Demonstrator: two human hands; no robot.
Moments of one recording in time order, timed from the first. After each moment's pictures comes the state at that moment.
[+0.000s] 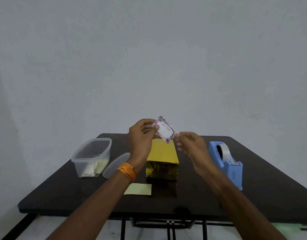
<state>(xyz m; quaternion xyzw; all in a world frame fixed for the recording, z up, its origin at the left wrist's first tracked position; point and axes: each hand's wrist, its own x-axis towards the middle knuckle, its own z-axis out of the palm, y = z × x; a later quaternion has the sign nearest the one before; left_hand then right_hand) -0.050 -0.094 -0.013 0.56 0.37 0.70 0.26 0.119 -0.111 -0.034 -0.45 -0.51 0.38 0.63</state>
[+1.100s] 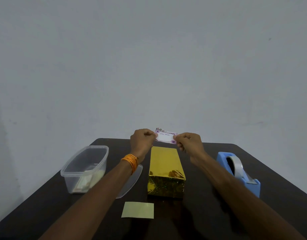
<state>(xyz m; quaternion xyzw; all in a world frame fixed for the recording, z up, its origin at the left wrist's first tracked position) -0.063 0.015 -0.024 0.60 0.50 0.57 0.27 0.121 -0.005 -0.025 -0.52 -0.52 0.33 0.59</state>
